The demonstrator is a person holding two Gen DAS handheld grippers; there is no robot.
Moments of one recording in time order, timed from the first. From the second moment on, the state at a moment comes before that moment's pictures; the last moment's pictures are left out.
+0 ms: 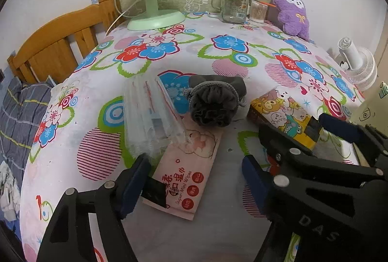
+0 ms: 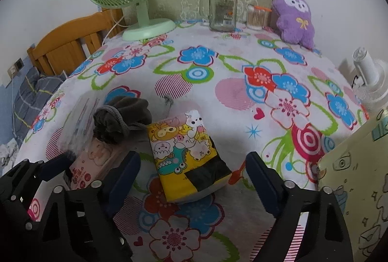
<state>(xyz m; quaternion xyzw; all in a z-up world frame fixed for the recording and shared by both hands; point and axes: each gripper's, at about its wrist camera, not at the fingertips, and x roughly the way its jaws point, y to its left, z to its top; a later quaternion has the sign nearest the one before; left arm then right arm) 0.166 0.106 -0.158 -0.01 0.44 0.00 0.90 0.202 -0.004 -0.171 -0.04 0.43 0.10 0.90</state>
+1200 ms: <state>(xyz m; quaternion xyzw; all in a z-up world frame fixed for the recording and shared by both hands) 0.127 0.080 -0.147 -0.03 0.44 -0.02 0.90 0.162 -0.009 -0.158 -0.04 0.46 0.11 0.88</state>
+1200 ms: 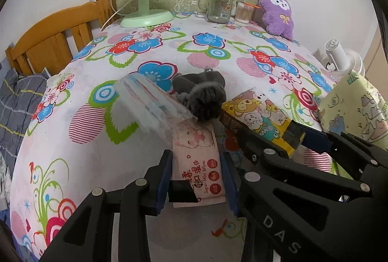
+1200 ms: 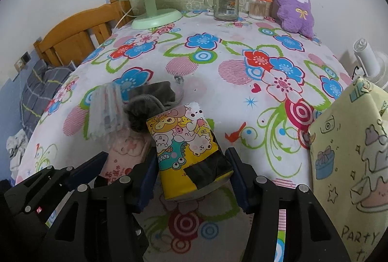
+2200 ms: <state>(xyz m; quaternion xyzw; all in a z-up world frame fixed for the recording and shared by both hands) 0.075 0.057 -0.076 -0.02 0.36 -0.02 0.93 0.108 -0.030 -0.083 -0.03 0.38 0.12 0.92</state>
